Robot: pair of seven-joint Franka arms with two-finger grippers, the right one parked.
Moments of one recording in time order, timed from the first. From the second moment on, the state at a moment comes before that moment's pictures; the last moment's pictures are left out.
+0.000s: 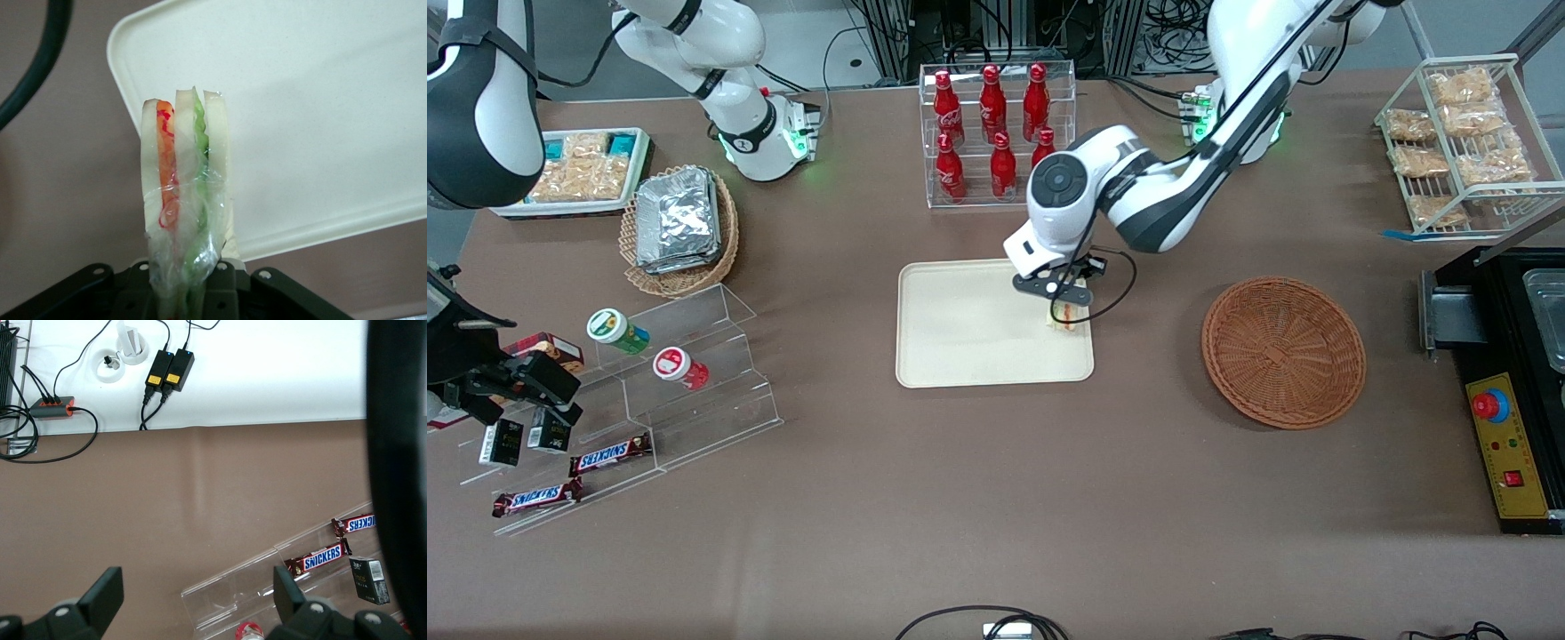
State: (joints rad) arm -0.17 0.45 -0.68 -1.95 0.30 2.11 -0.72
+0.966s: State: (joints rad) arm -0.24 0.68 -0.68 -1.83 0.49 2.14 -0.96
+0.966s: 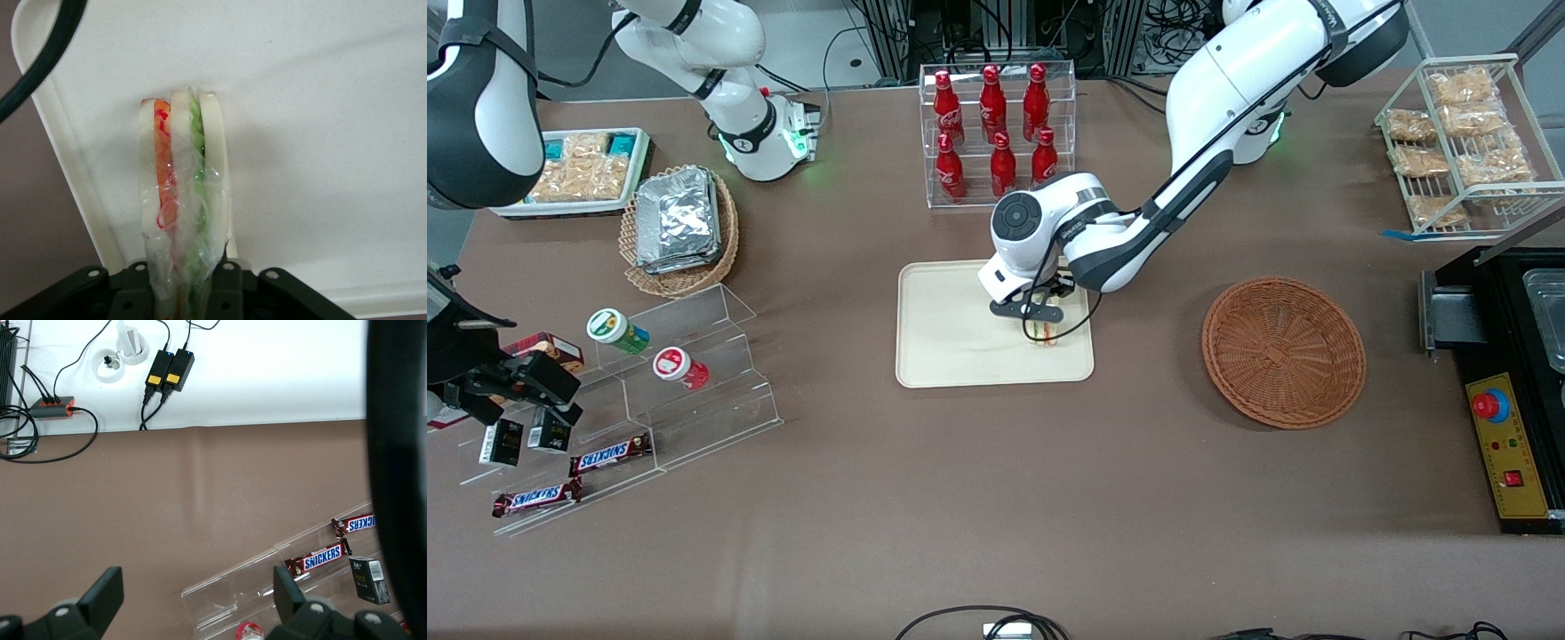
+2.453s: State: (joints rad) arm -0.24 0.66 -0.68 -1.74 0.49 2.12 -1.07
